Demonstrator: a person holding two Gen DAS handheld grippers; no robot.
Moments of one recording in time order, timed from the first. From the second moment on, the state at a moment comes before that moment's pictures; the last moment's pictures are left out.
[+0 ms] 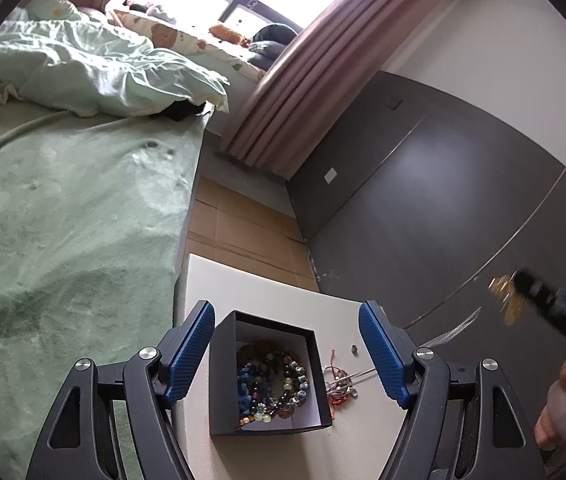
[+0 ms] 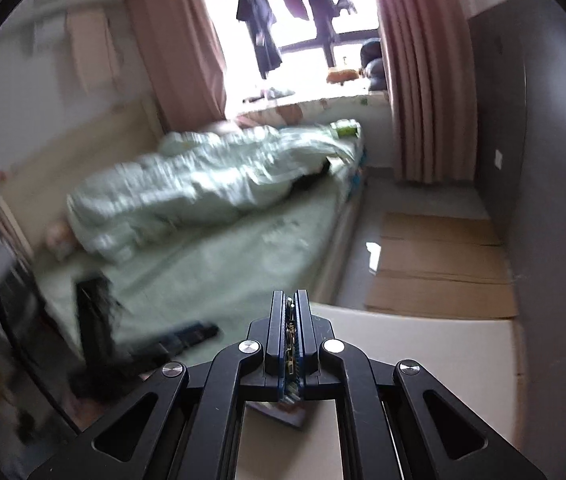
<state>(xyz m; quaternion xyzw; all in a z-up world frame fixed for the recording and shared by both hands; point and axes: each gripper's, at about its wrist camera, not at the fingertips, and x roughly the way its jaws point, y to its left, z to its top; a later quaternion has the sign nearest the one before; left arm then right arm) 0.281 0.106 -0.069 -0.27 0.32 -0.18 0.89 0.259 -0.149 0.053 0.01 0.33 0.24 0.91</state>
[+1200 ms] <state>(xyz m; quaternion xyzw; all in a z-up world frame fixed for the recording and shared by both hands) 0.282 0.079 -0.069 -0.22 0.35 -0.17 0.89 0.302 -0.165 -0.061 0.11 0.45 0.29 0.84</state>
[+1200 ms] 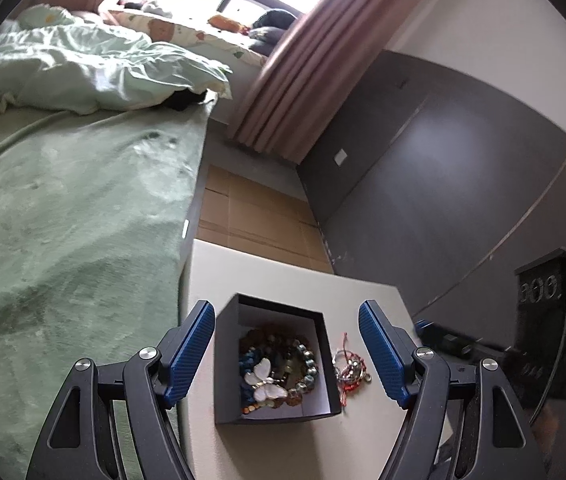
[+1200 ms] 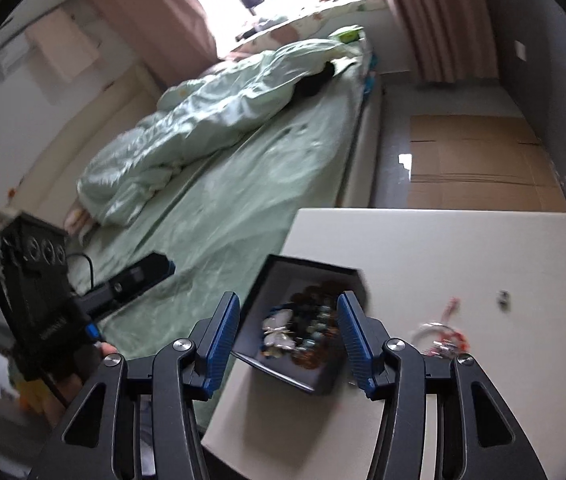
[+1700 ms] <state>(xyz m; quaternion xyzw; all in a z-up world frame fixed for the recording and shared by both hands) 0.278 -0.028 -0.075 -0.08 0.39 -0.22 0.89 0.271 -0.292 -0.083 0.19 0.46 0.20 0.84</state>
